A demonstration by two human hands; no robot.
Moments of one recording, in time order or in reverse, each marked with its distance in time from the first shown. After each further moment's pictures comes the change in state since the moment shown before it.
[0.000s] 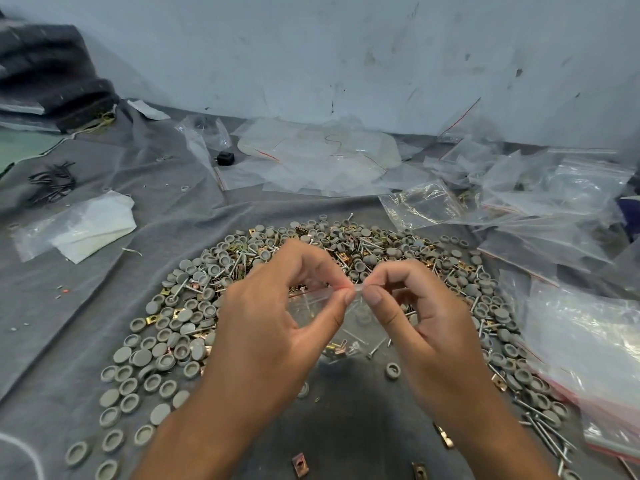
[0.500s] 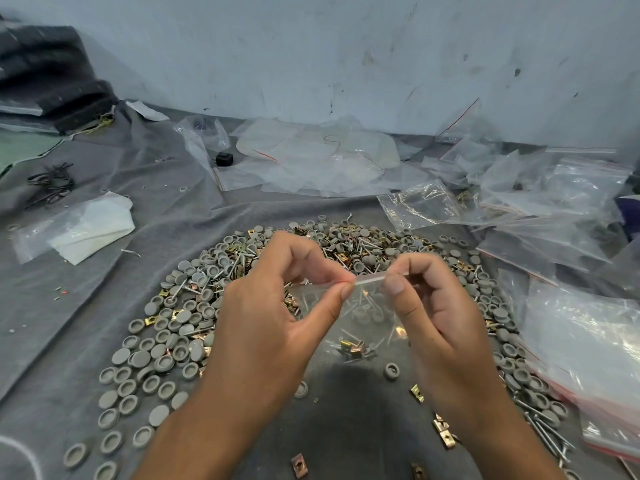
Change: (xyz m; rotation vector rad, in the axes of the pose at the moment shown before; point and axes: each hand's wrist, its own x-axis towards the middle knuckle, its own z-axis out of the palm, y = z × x) left_hand 0.000 0.001 0.001 -0.045 0.025 -0.071; right_hand -0.002 0.007 -0.004 0.167 0.066 0.055
